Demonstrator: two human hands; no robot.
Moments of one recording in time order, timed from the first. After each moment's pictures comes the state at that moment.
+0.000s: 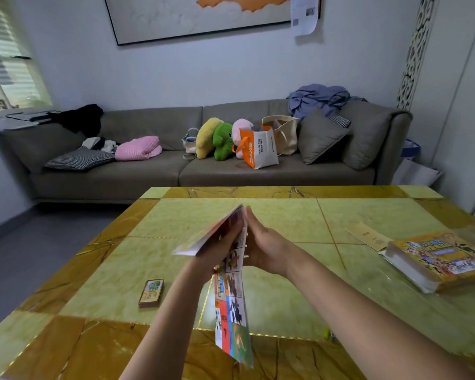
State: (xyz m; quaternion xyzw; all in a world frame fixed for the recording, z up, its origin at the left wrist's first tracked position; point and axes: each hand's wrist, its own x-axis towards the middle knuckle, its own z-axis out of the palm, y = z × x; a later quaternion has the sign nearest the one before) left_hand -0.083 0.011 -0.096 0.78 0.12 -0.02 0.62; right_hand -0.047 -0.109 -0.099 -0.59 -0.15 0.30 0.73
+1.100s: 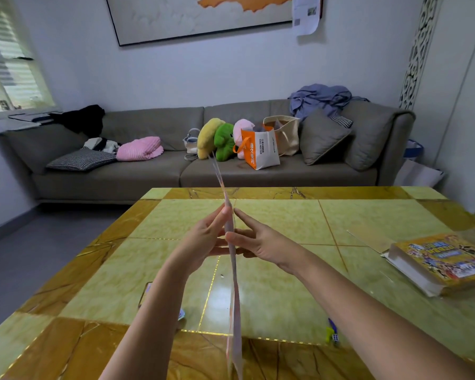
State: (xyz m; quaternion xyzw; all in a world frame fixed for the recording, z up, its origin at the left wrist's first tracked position) left_hand -0.078 0.038 -0.078 0.76 -0.01 0.00 0.65; right_hand -0.043 -0.115 -0.093 -0.74 -0.26 0.21 0.59
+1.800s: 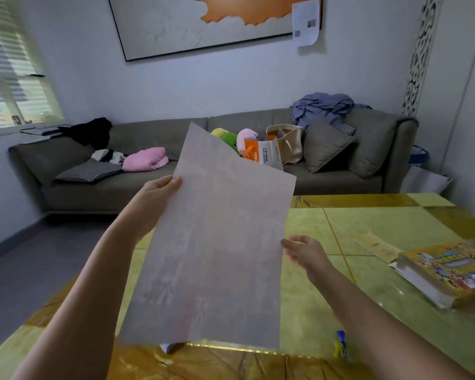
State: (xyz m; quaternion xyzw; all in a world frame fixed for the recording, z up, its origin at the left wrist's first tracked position) left_hand -0.076 0.108 0.002 0.76 -0.01 0.14 0.63; right_hand 0.014 -0.157 -0.154 -0.67 0.07 0.06 0.73
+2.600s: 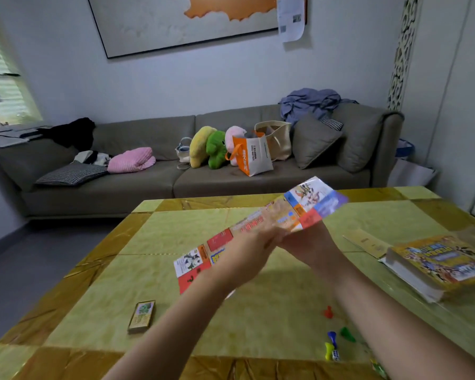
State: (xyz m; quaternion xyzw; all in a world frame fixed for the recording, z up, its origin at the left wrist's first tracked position) left_hand -0.046 -0.034 -0.090 0.93 -0.23 0.15 0.24; right_hand 0.020 -0.187 -0.121 -0.40 -0.15 0.14 0.89
